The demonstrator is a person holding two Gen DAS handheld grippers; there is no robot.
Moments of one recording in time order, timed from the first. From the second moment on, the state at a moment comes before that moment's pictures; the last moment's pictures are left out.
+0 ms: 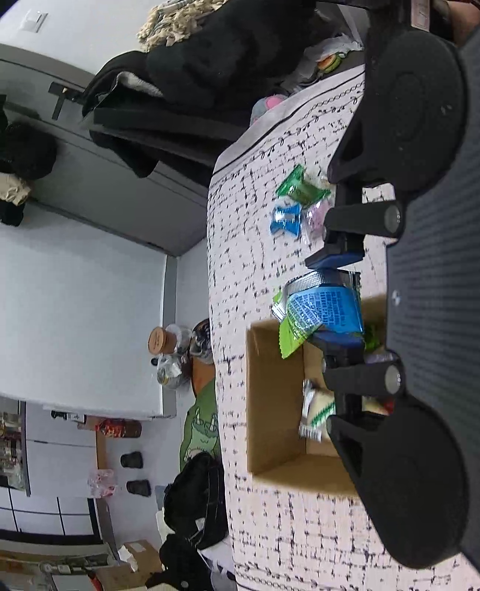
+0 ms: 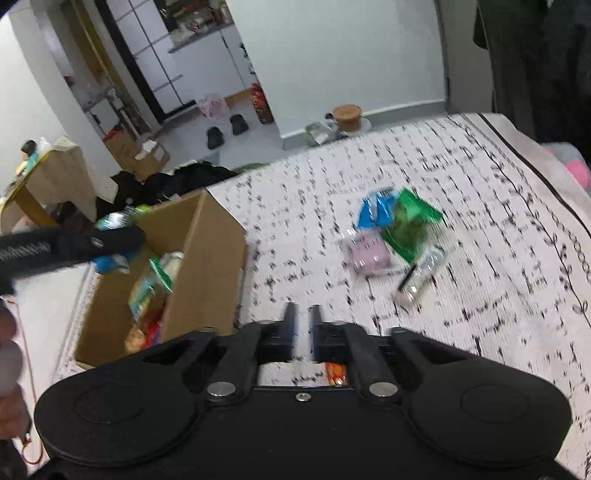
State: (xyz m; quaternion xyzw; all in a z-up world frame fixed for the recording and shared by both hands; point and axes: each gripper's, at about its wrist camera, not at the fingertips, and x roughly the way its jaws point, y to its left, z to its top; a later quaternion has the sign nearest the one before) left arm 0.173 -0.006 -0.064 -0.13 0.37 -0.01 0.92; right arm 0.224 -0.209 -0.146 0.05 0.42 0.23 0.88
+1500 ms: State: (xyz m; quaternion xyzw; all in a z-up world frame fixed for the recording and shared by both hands) left arm 0.124 0.073 -0.084 -0.19 0.39 0.07 0.90; right arm 0.213 -0.131 -0.101 0.08 0.42 0.32 0.85
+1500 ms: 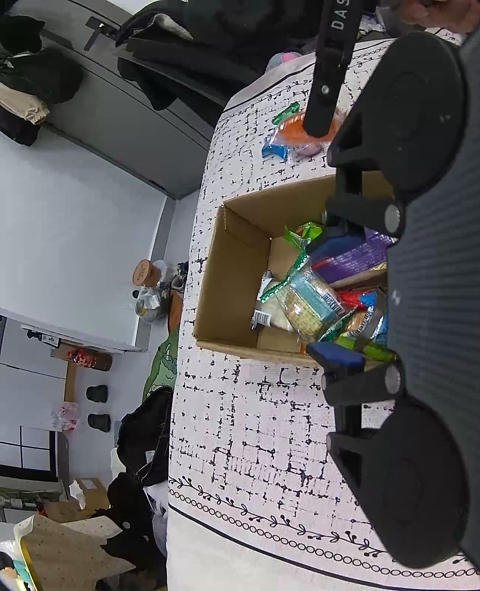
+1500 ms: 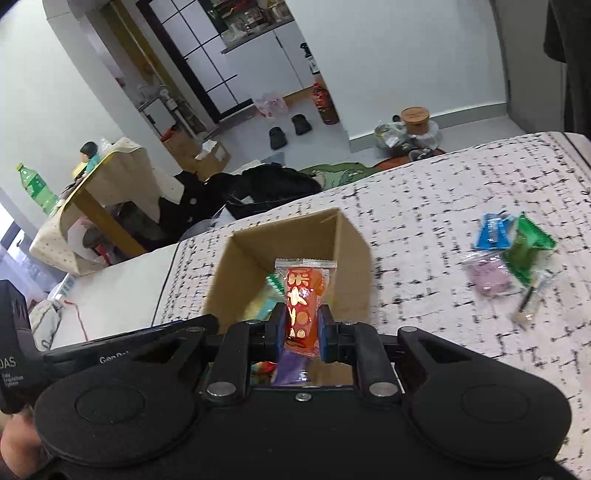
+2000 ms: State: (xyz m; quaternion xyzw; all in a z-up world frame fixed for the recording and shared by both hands) left arm 0.116 0.081 -0.080 -0.20 0.38 0.06 0.90; right arm 0.211 -0.133 -0.104 0.09 0.42 0.30 0.85
